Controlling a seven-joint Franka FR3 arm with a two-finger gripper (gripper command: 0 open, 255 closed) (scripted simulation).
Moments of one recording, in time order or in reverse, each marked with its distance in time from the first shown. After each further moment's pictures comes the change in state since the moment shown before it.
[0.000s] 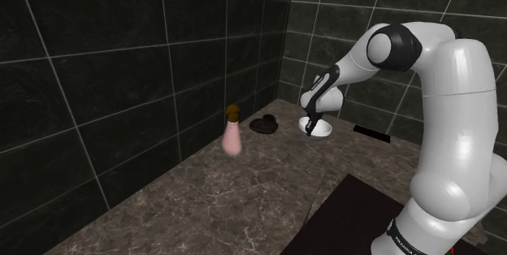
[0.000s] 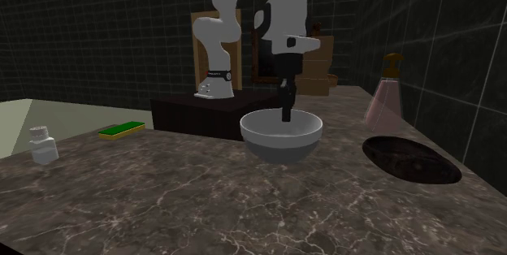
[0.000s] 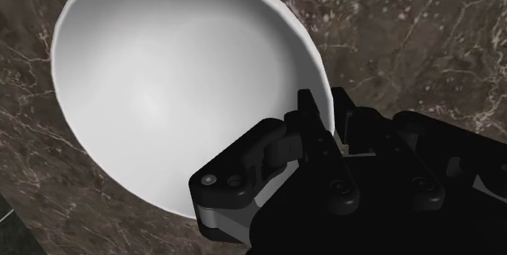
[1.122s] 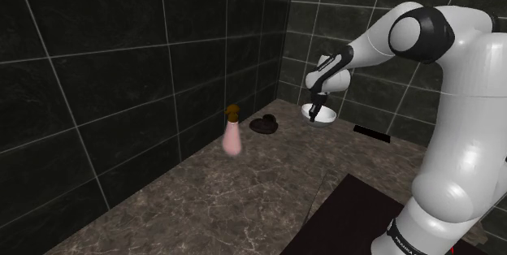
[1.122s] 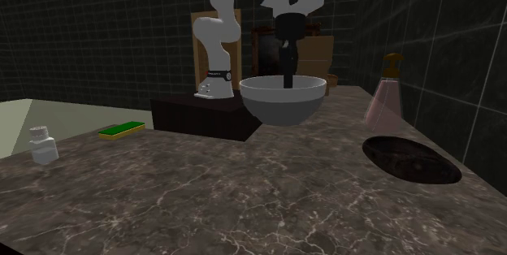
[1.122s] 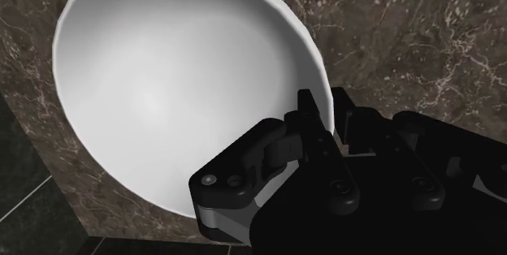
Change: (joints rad) arm 0.035 -0.180 -0.043 0.008 -0.061 -0.185 0.035
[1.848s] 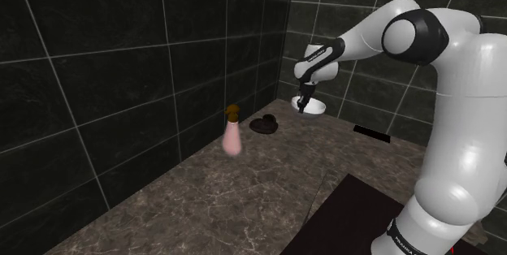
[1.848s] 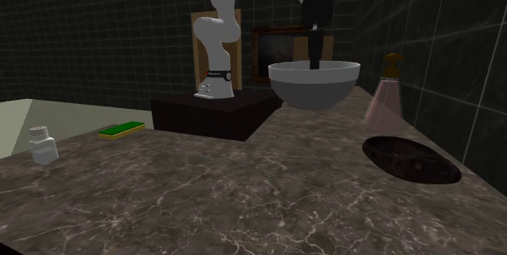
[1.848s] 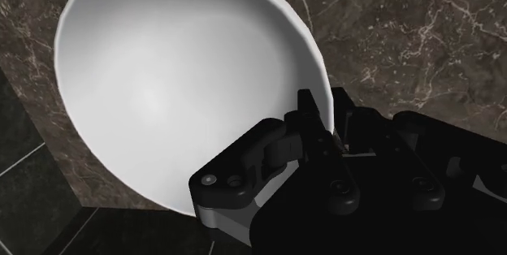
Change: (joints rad) arm 0.060 0.032 0.023 0.160 -0.017 -0.132 0.099
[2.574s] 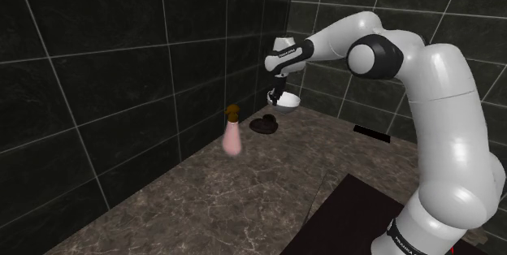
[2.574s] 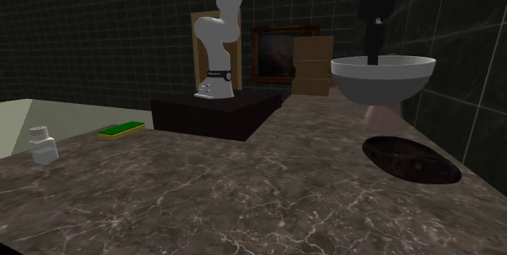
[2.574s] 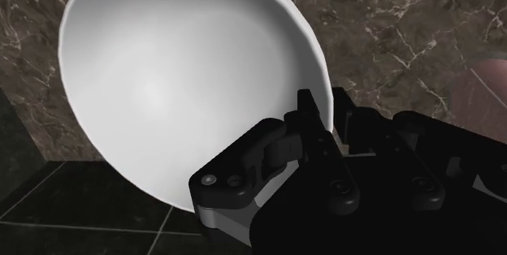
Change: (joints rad) arm 0.093 0.254 0.053 0.442 0.008 -0.201 0.163
